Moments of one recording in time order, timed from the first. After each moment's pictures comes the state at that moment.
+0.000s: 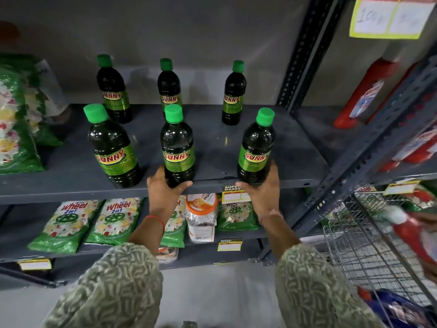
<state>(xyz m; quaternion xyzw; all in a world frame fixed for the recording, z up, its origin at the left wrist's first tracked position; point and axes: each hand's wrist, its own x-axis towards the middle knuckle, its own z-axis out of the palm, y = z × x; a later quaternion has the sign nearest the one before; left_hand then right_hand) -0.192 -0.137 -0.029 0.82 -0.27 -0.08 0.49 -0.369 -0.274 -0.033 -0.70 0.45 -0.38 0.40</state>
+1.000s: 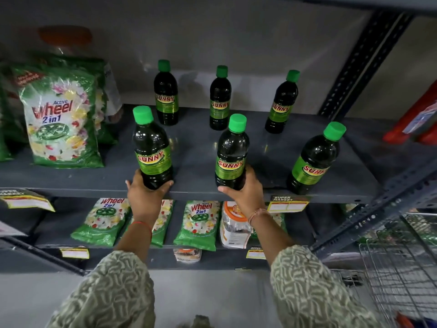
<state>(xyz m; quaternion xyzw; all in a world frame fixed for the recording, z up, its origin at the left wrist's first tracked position) -0.089 -0.041 -0.030 0.84 -0.15 0.02 0.53 -0.242 -0.199 -0.026 -0.78 0.36 -0.28 0.44</state>
